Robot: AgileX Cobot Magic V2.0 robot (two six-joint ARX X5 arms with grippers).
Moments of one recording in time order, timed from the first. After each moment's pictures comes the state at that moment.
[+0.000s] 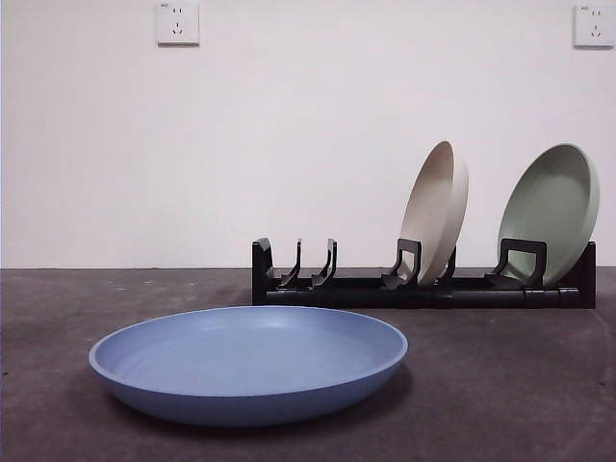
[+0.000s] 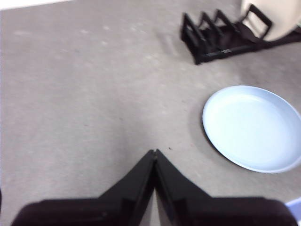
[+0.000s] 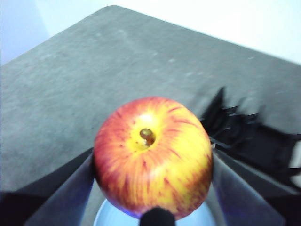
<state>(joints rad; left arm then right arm) -0.87 0.42 1.07 -1.32 -0.53 -0.41 1.10 1.30 1.30 -0.50 0.40 0.19</state>
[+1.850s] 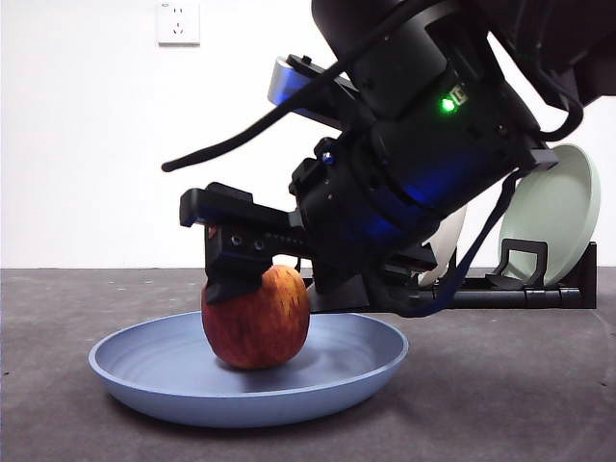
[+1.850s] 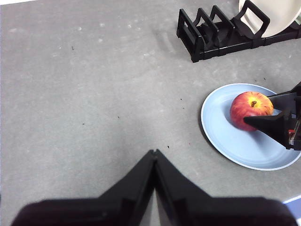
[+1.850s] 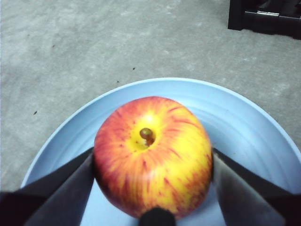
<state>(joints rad) -0.87 0.43 1.07 -1.32 -0.52 -0.41 0.99 1.66 0.61 0.52 0.24 0.32</state>
